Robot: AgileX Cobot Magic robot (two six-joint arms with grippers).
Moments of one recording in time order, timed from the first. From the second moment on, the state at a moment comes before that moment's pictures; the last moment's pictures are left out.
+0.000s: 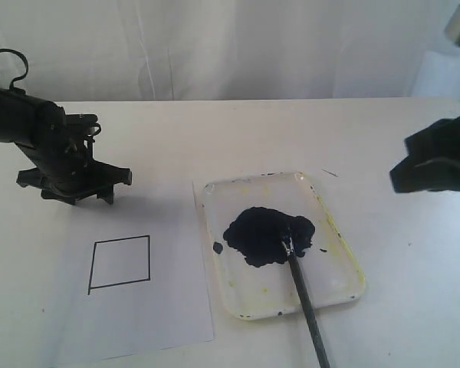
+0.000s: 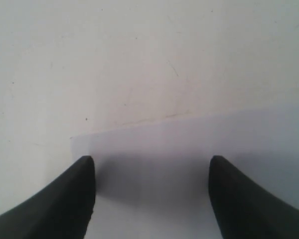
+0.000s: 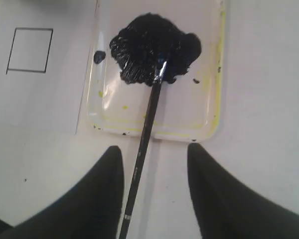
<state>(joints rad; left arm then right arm) -0.29 2.02 -1.30 0.11 0.51 -0.34 0.10 1.11 -0.98 0.43 1.03 -0.32</state>
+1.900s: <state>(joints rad) -0.29 2.02 -1.30 0.11 0.51 -0.34 0.72 1.50 -0.59 -0.03 0.38 0.57</state>
